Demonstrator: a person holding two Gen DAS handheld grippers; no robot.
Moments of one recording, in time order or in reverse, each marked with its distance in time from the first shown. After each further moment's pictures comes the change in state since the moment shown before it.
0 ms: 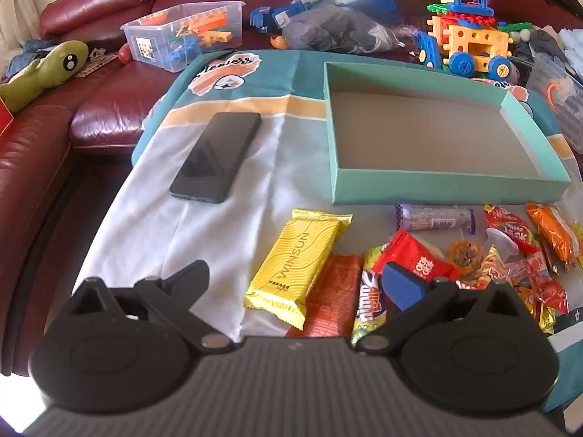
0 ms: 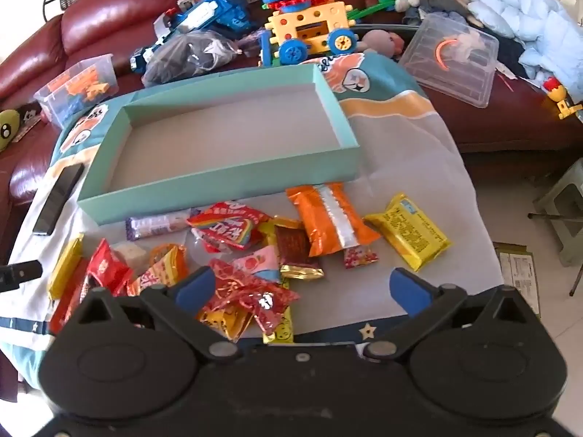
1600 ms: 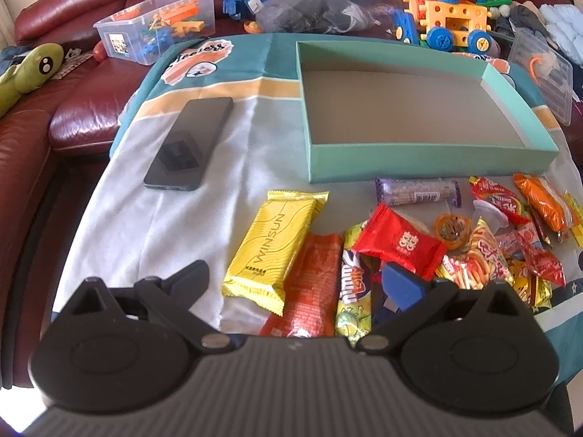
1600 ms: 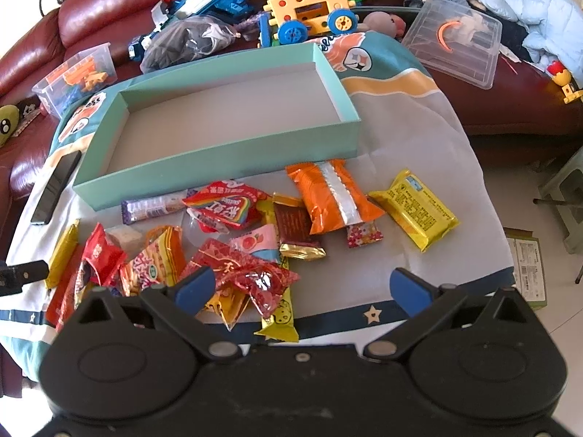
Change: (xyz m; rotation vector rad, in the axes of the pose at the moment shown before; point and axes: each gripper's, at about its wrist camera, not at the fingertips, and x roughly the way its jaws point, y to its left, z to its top) left arm 0.013 -0.012 -0.007 0.075 0.051 -0.049; right arm 0.011 0.001 -0.005 0.011 0.058 0.010
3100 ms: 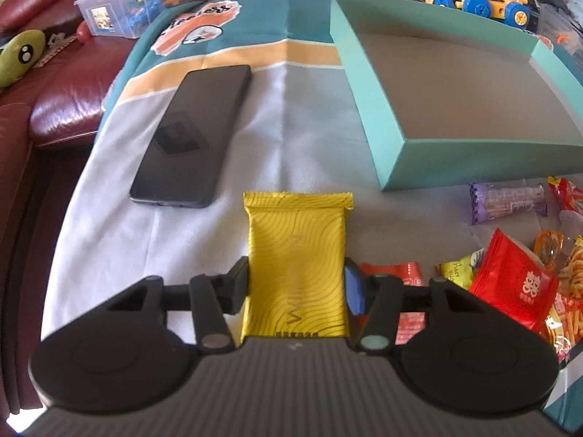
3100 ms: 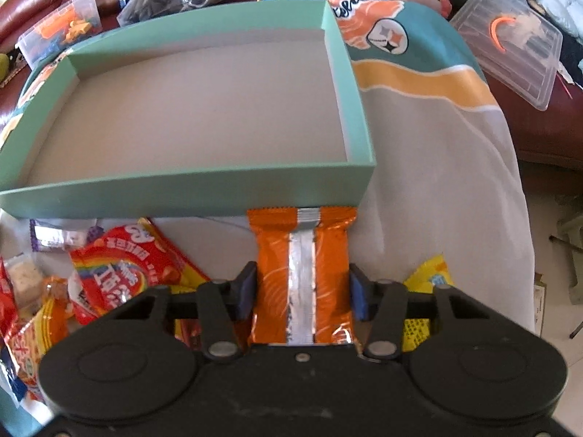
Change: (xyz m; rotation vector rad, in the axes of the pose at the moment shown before) left arm 0.102 0.046 0.032 0.020 0.094 0.009; right arm 0.146 -0.023 0.085 -0.149 0.120 0.001
